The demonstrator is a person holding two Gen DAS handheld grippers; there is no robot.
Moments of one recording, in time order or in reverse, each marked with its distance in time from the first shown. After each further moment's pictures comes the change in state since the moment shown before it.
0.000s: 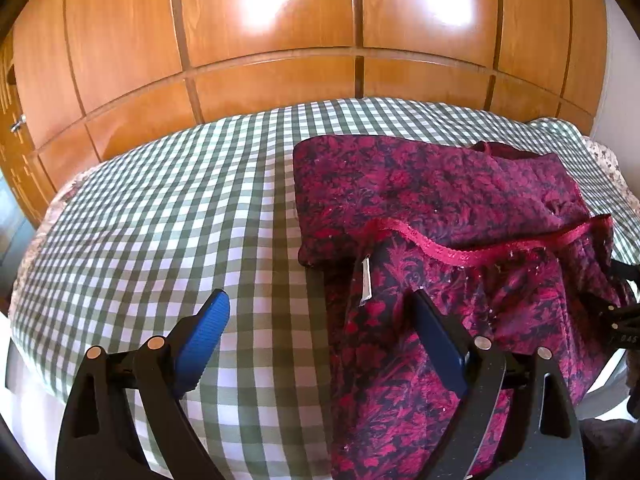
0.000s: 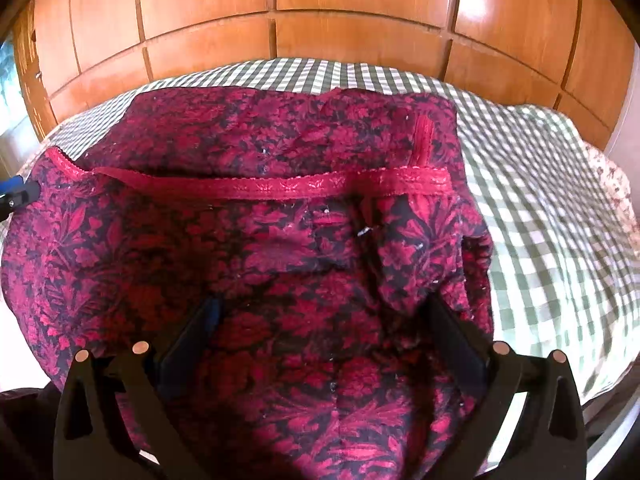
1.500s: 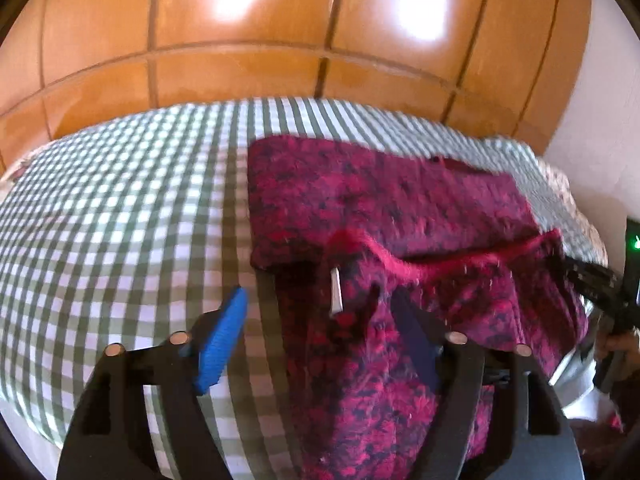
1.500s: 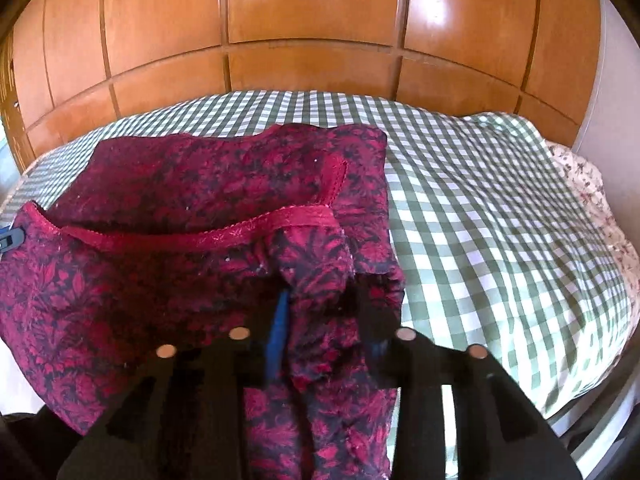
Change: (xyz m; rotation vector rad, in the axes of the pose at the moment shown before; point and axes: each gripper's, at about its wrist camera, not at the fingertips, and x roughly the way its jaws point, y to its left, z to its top) left arm 0.006 0.015 0.004 -0.066 -0.020 -0.259; right arm -0.010 -0.053 0.017 0.104 -0.068 -0.047
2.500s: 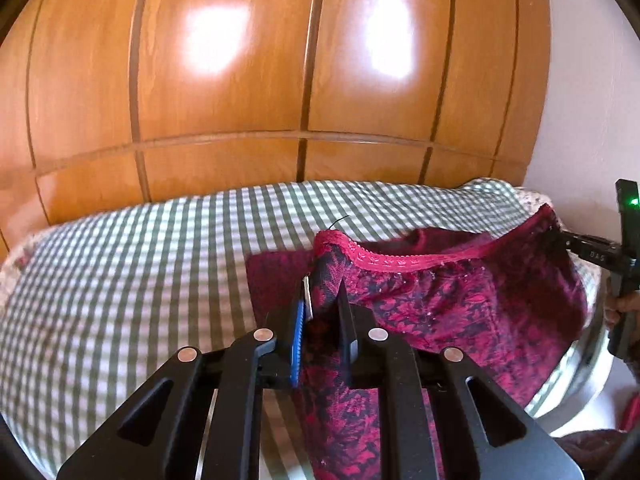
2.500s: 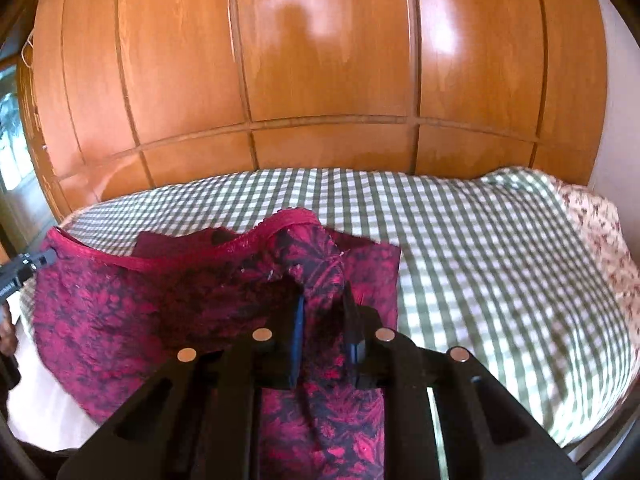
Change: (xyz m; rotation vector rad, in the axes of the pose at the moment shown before) left arm -0.032 -0.006 0.078 0.128 -0.175 -0.001; right arm -0.040 -0.007 0.095 0.017 -0.151 0.107
